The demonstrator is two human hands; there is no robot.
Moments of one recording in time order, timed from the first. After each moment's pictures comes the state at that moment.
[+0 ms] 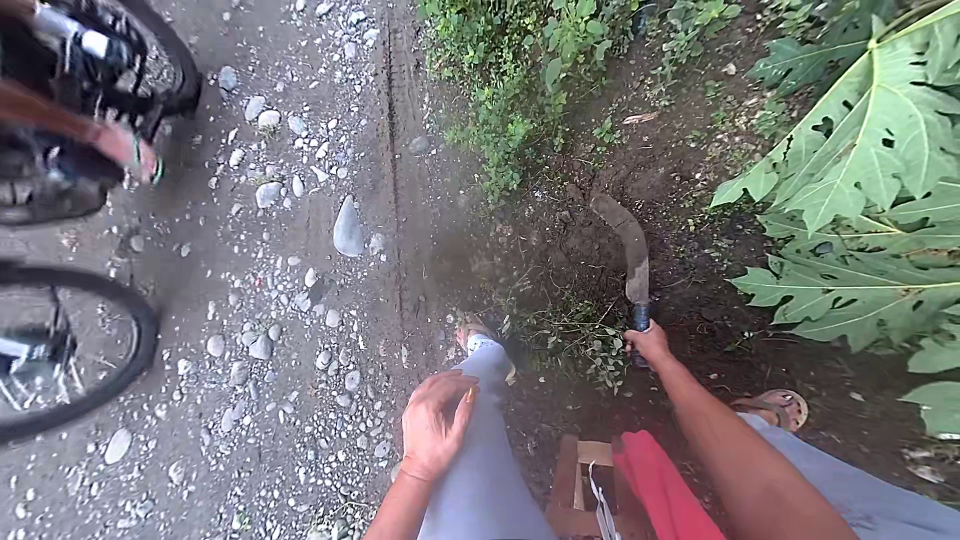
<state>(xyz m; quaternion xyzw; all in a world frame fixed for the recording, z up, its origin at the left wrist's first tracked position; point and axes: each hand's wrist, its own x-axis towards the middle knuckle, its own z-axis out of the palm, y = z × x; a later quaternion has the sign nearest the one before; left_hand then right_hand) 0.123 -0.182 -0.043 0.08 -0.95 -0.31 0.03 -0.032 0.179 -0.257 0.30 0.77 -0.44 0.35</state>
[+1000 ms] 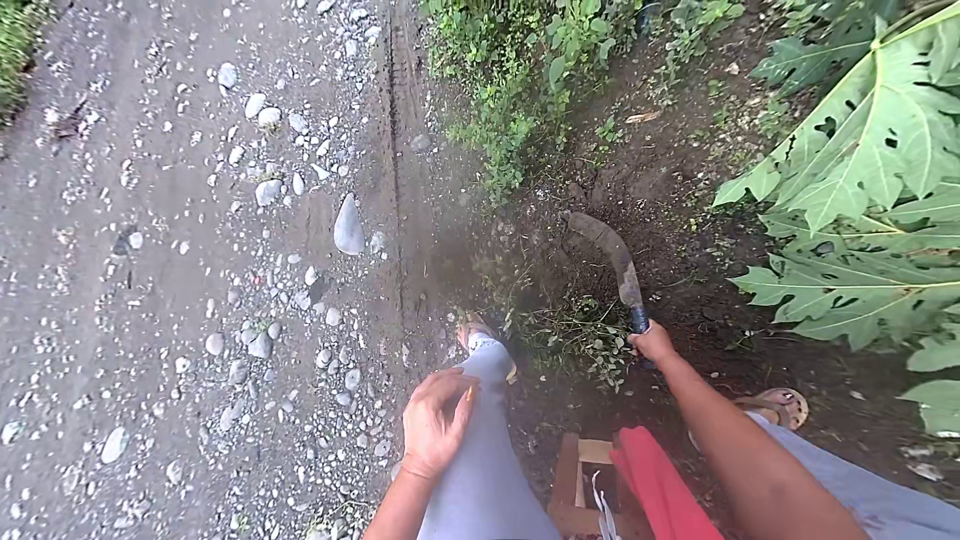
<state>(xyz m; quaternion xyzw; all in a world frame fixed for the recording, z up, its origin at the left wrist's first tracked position) 0.126 -0.188 -0.043 0.08 -0.94 -0.33 0.03 -0.034 0.180 -0.248 0.25 0.81 -0.35 0.41</state>
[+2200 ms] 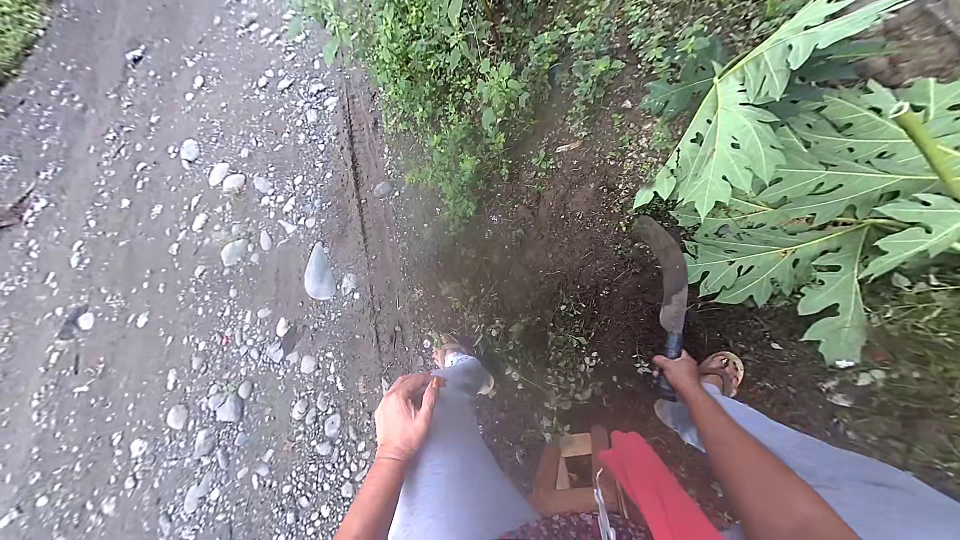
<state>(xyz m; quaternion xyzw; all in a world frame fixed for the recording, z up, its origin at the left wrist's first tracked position) 0.117 -0.184 -0.029 0.11 -0.96 -0.27 -0.05 0.069 0.301 -0.210 0.42 0.75 -0.45 0.25</state>
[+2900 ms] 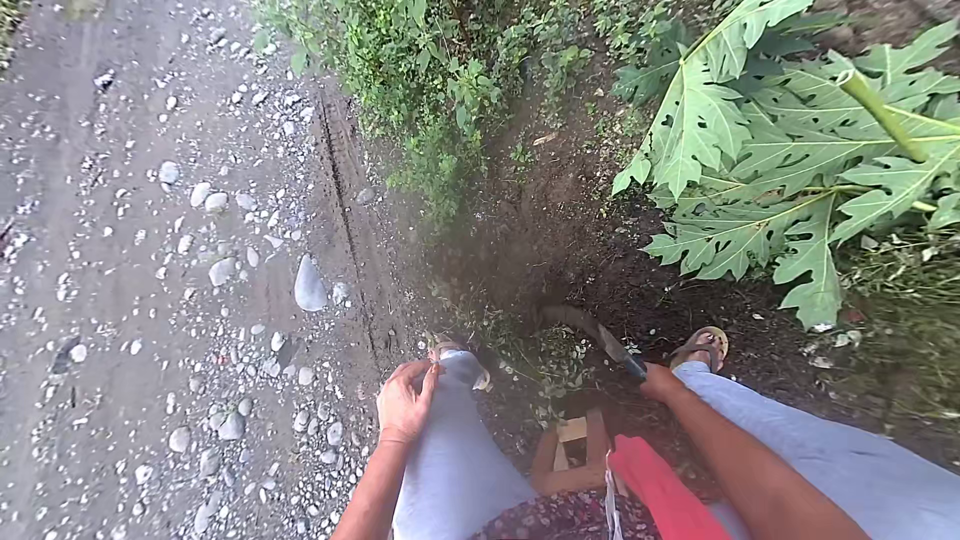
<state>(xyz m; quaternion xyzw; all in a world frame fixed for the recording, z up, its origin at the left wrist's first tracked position) 0.102 -0.165 -0.023 0.08 -0.96 -0.25 -0.07 0.106 0.296 -0.209 0.21 0.81 -0.18 0.52</state>
